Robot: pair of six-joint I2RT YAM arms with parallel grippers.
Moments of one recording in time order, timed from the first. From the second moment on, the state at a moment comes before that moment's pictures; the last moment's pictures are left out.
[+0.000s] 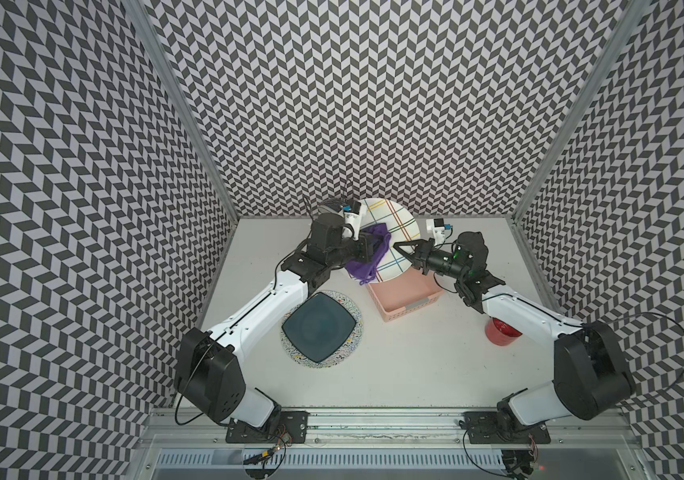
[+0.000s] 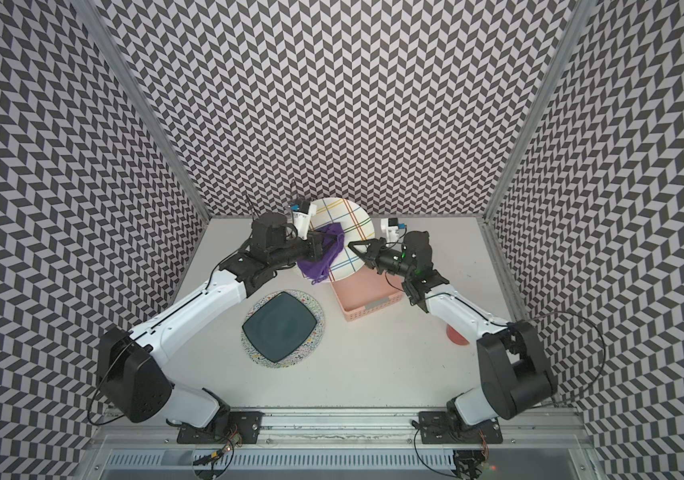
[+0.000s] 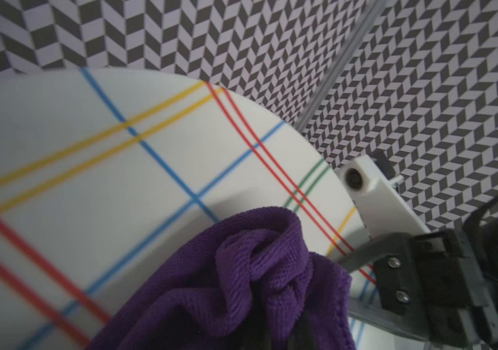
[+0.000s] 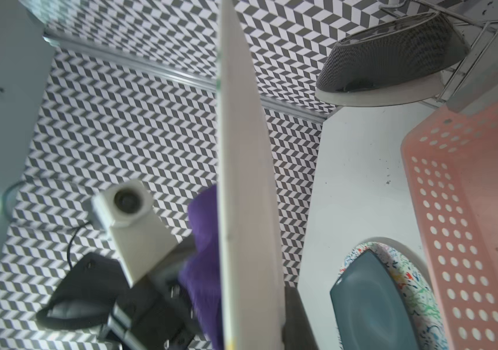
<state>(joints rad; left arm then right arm) -0.60 1.50 1.30 -0.13 0.32 -0.37 0.40 1.51 0.96 0.51 -0.67 1.30</state>
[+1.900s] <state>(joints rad) -0.45 1.55 1.53 -0.11 0.42 -0.21 0.55 1.43 1.20 0.11 -0.58 0.97</state>
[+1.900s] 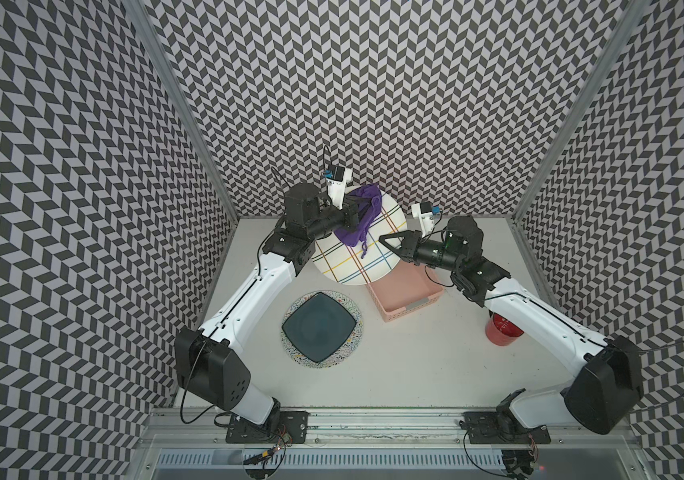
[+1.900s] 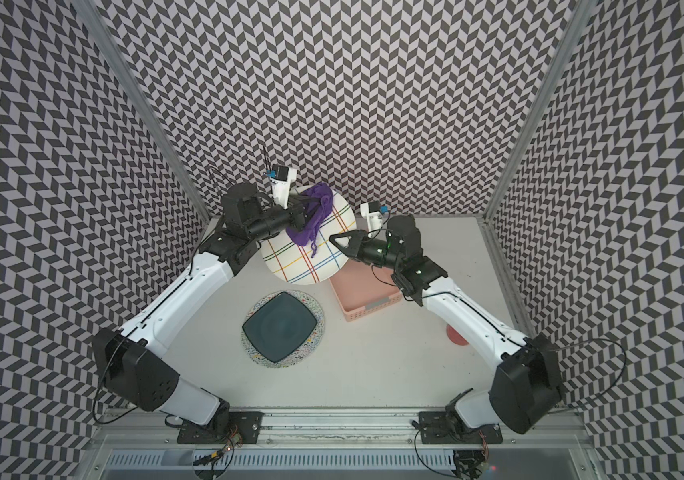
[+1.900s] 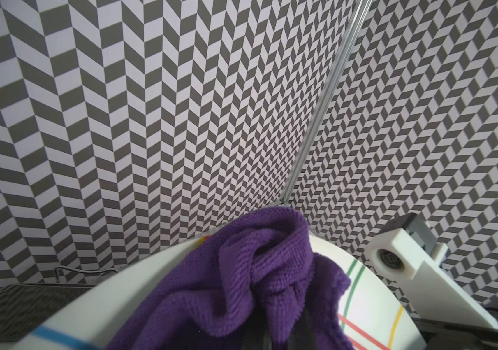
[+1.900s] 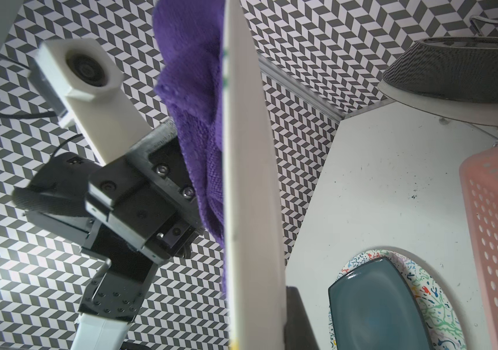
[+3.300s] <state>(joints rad) -0.09 1.40 1.00 0.78 0.76 -1.25 0.26 1.38 1.10 0.82 -0.71 1.35</state>
